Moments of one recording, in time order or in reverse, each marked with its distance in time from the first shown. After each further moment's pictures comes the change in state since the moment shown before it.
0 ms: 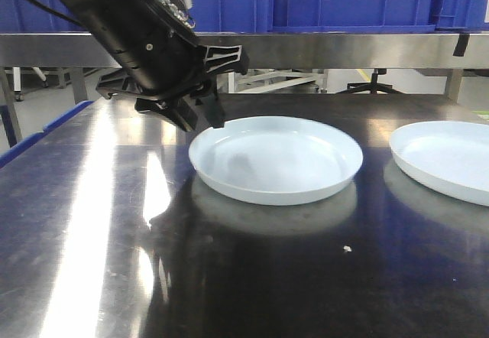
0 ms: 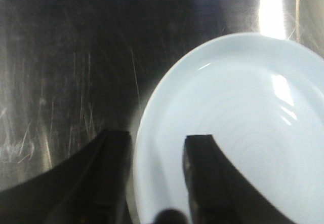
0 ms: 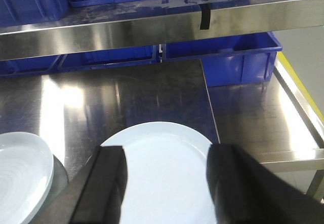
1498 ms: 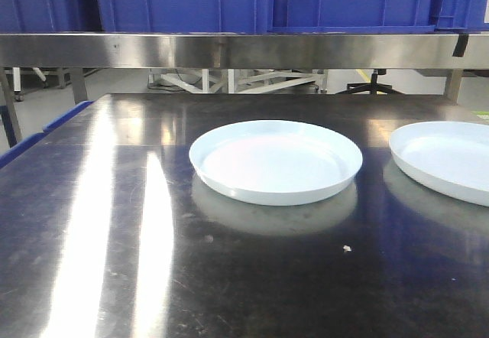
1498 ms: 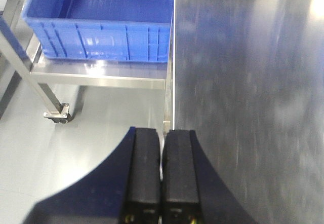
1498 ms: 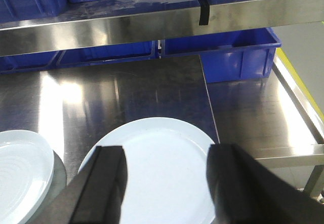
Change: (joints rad) left arm 0.462 -0.961 0.751 0.287 -0.047 0.000; right arm 0.000 0.000 0.000 0.000 0.017 0.000
